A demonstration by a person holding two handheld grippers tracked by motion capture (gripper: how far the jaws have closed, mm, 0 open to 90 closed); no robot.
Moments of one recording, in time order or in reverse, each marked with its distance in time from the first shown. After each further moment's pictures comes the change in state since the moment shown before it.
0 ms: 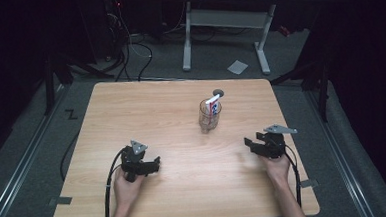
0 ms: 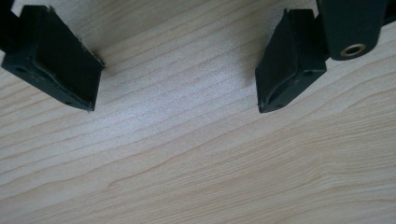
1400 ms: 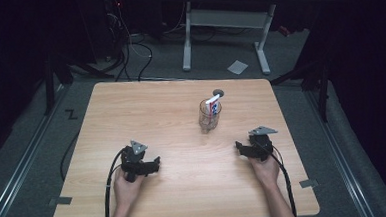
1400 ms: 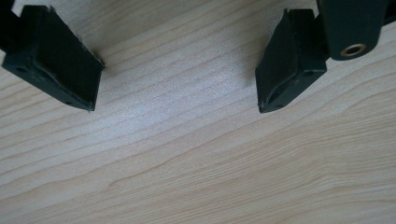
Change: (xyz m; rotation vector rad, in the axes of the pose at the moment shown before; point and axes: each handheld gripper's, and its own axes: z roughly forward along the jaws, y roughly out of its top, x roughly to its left) left arm 0.000 0.000 0.000 0.000 -0.002 -0.001; right arm 0.016 -0.007 0.037 0.096 -0.081 -0.078
